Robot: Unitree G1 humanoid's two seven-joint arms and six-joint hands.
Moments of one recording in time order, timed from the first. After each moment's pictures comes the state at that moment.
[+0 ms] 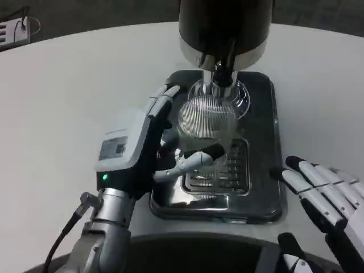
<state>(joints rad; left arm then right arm) -0.63 0.30 -0.25 0.48 0.71 -0.27 0.51 0.38 -0.39 -0.16 -0.63 -0.88 -0.39 -0.14</state>
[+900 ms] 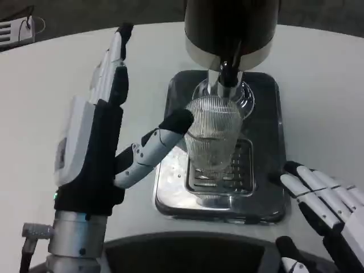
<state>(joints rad) -0.24 0.23 -0.10 -0.36 0.44 -0.20 0.24 0.39 -0.38 -0.14 -0.63 -0.88 -0.38 -0.12</state>
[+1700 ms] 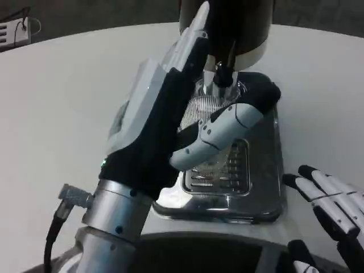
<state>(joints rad) -0.36 0.13 -0.21 -0.65 0.48 0.18 -0.12 0.45 -0.36 -0.18 -0.67 -0.84 -0.38 -0.11</state>
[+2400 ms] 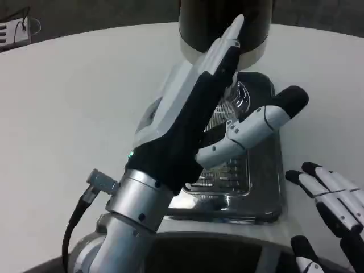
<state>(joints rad) -0.43 0.14 -0.26 -0.58 0.50 0.23 -0.18 0.44 -0.35 -0.19 -0.67 -0.84 -0.37 -0.11</state>
